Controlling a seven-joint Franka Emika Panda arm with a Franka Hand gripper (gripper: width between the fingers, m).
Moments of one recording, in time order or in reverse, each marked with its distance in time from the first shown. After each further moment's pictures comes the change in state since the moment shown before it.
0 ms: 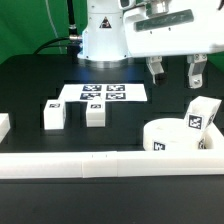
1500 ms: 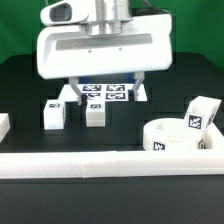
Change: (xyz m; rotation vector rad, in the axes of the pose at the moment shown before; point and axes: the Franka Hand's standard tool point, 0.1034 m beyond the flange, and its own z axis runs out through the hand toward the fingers) arm 0.084 0.100 0.017 -0.104 0.038 -1.079
